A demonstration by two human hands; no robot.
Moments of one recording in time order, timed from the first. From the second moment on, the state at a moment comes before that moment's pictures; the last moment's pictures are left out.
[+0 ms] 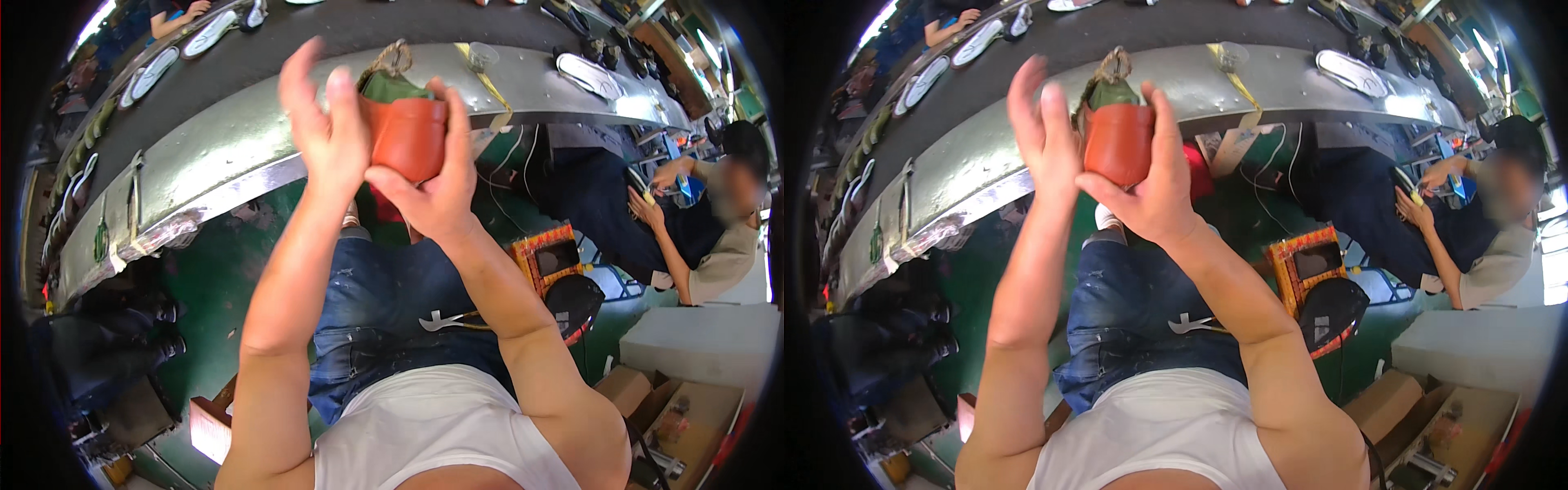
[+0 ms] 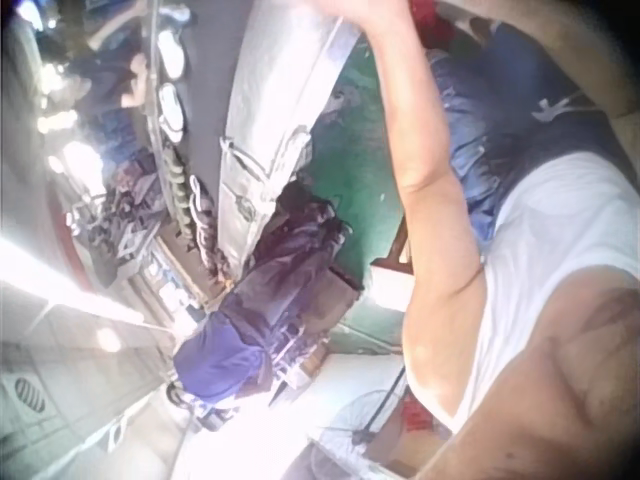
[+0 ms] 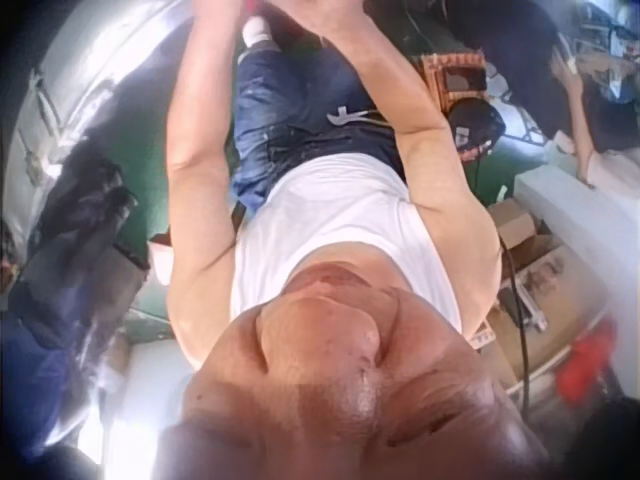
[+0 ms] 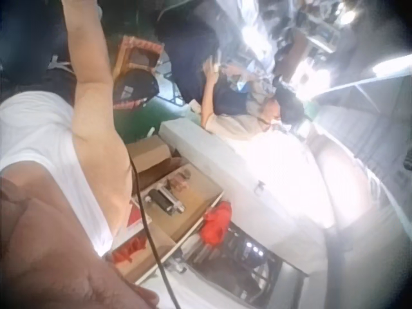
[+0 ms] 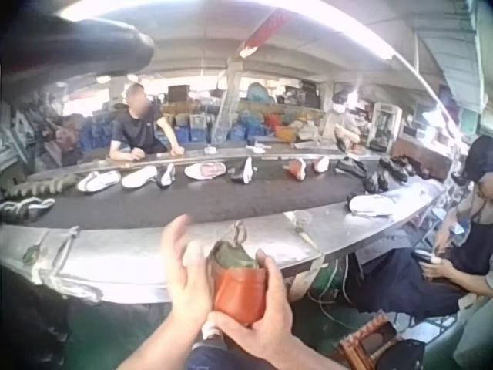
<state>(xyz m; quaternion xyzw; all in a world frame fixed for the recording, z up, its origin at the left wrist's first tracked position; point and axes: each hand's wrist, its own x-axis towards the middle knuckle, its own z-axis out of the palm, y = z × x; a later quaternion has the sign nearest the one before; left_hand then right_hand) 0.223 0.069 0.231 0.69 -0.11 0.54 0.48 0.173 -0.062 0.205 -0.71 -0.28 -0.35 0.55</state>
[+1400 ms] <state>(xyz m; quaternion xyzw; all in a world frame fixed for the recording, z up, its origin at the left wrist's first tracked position) 0.190 0.105 0.141 0.25 -0.04 -0.11 0.96 0.181 -0.238 0.116 -0.87 -0.23 -0.17 0.40</state>
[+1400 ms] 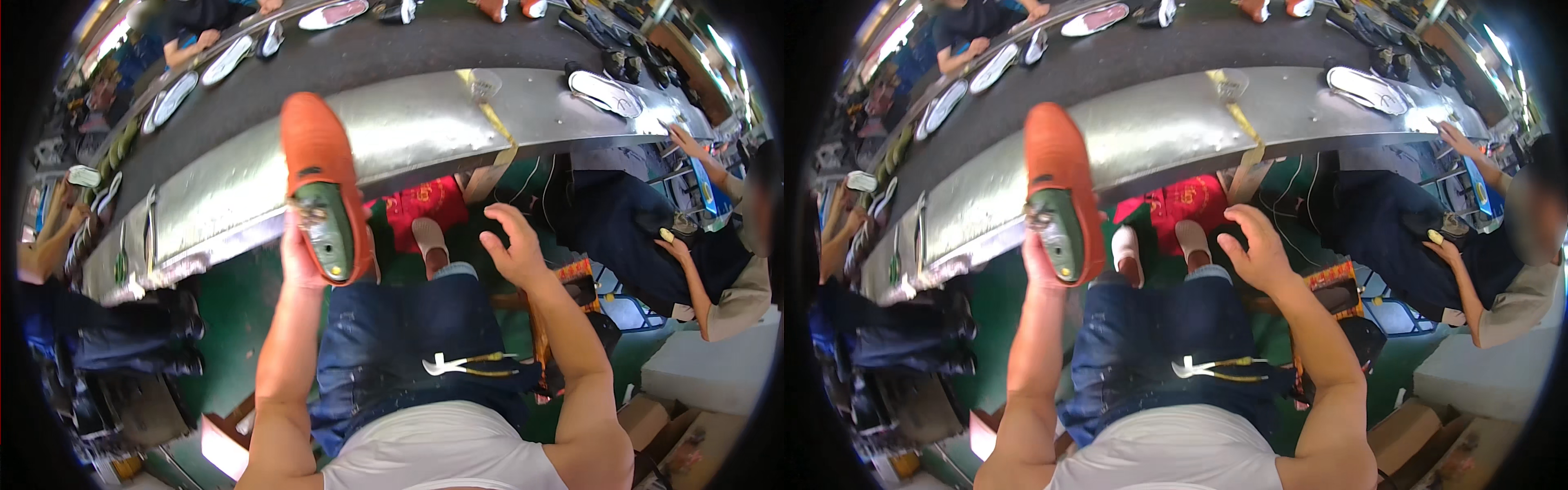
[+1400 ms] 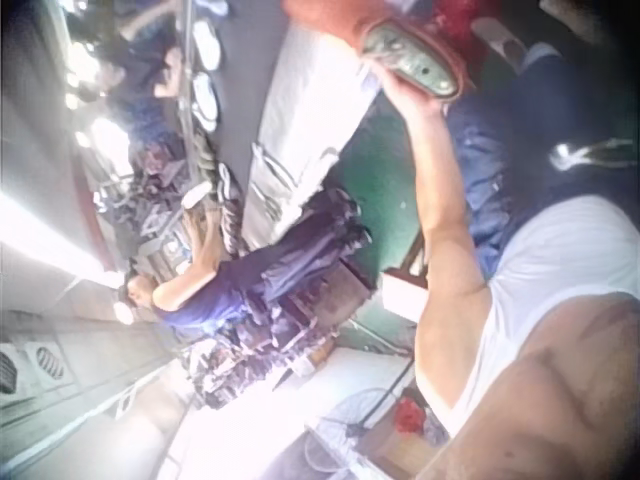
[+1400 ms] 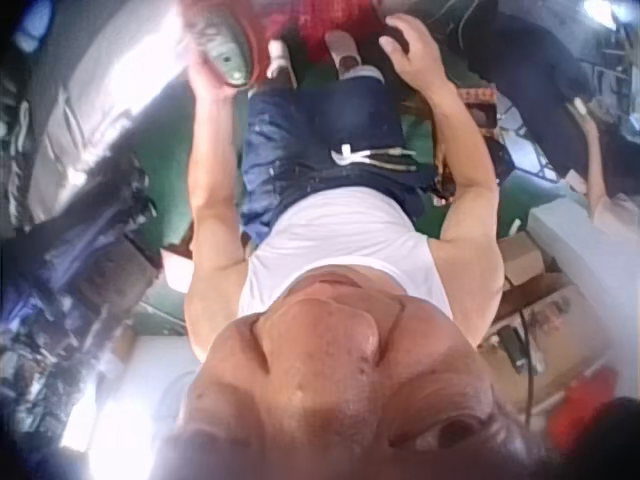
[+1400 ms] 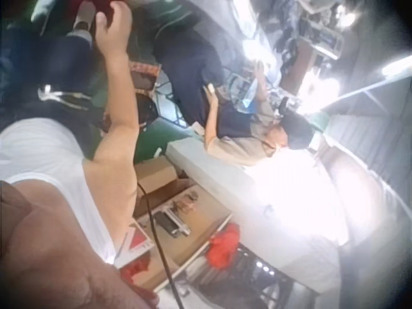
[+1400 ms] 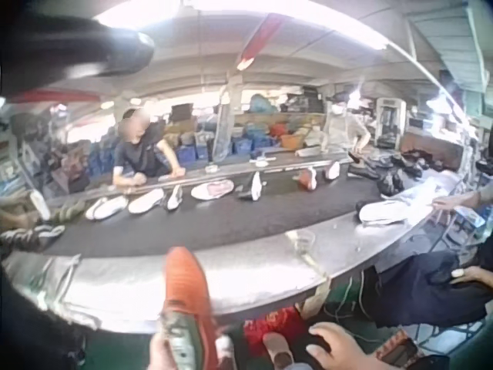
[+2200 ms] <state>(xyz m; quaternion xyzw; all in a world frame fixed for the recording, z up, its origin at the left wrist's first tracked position) 0.509 0.234 0.159 0.96 -0.14 0.25 0.03 0.620 -0.196 0.231 -0.95 -0.13 -0.06 0.28</state>
